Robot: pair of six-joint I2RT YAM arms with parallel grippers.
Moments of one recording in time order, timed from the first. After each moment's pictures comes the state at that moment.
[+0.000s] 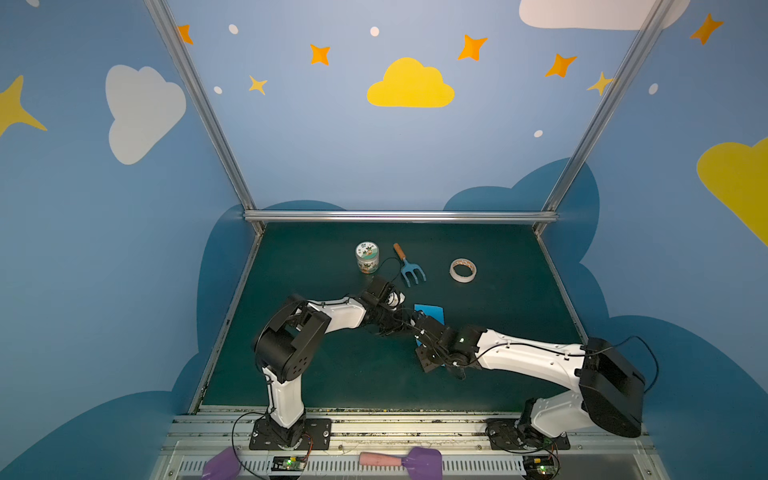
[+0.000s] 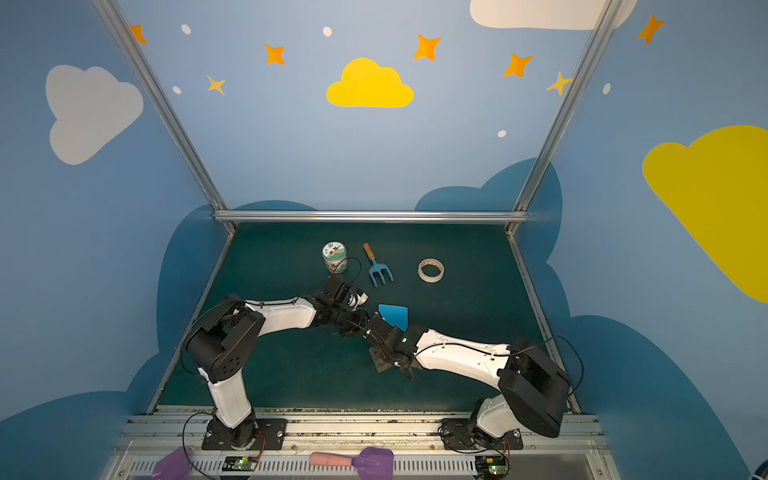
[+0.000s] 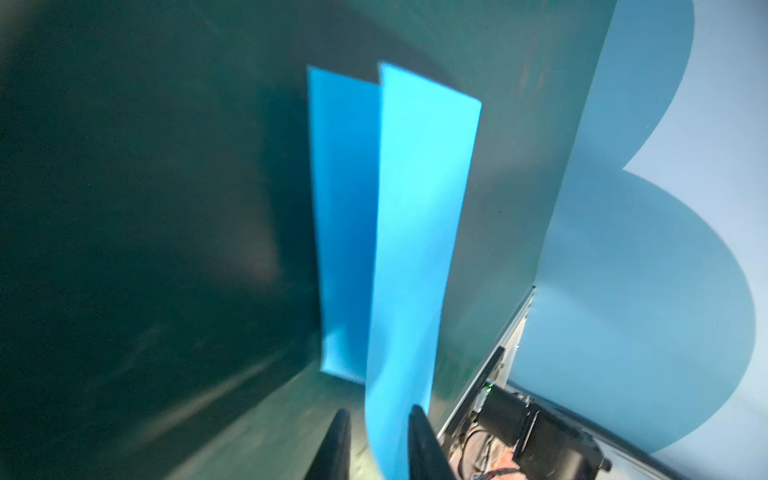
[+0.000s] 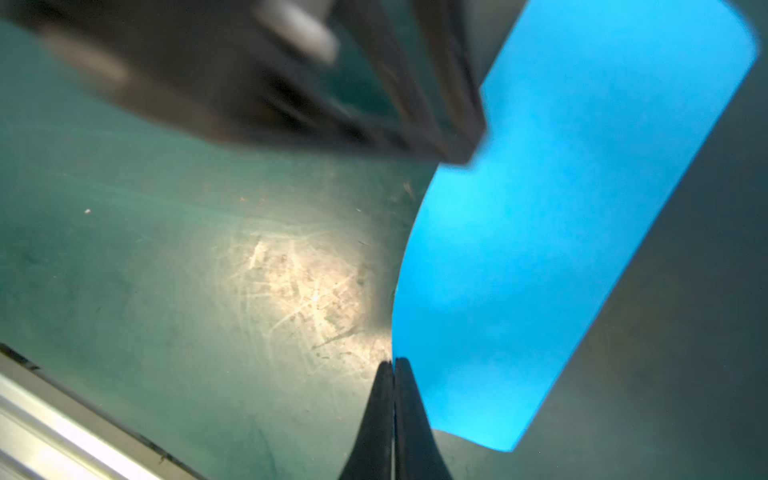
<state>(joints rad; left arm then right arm) -0.57 1.83 0.97 -0.11 0.68 -0.83 1.05 1.46 0.83 -0.54 0.10 0.51</state>
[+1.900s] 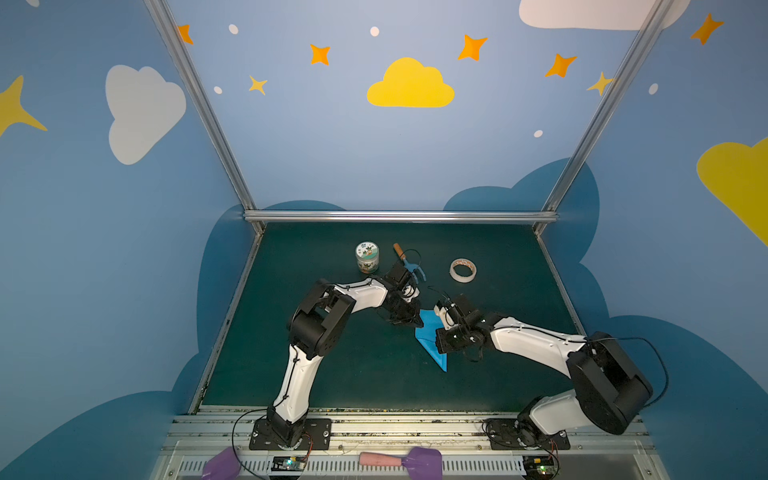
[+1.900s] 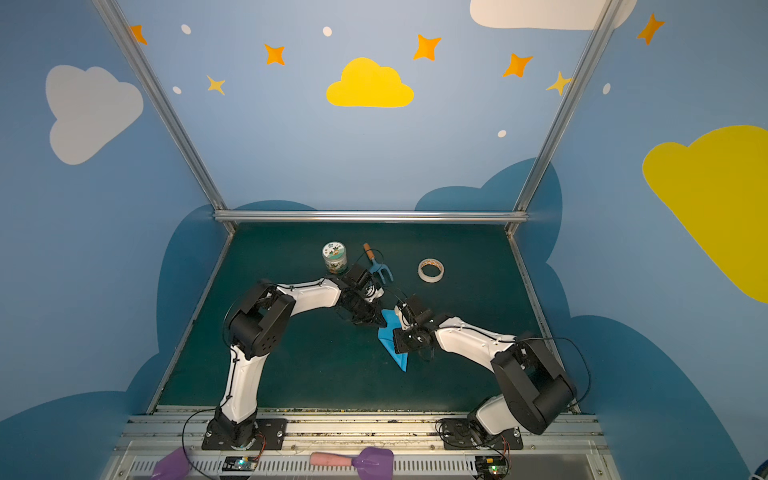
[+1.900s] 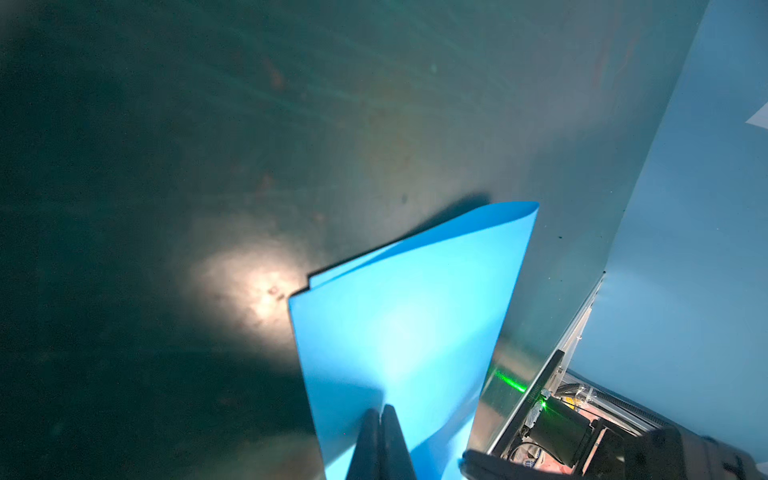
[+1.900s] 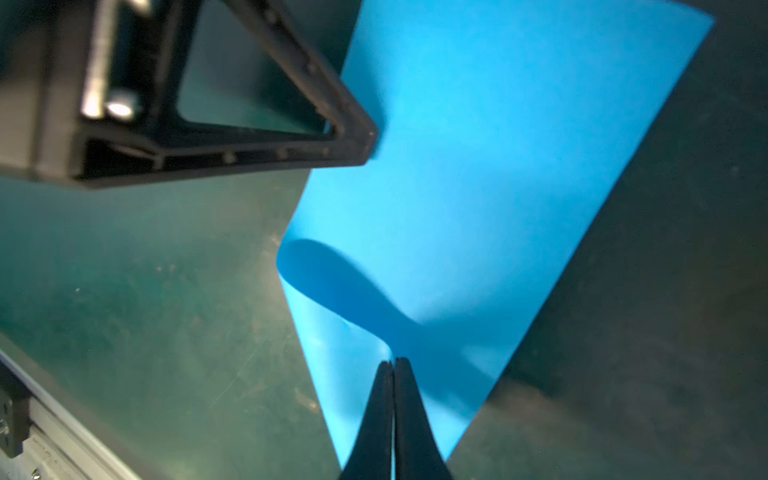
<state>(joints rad) -0.62 2.14 1.39 -0.44 0.65 -0.59 0.68 1.48 0.73 -0.39 -0.19 0.41</state>
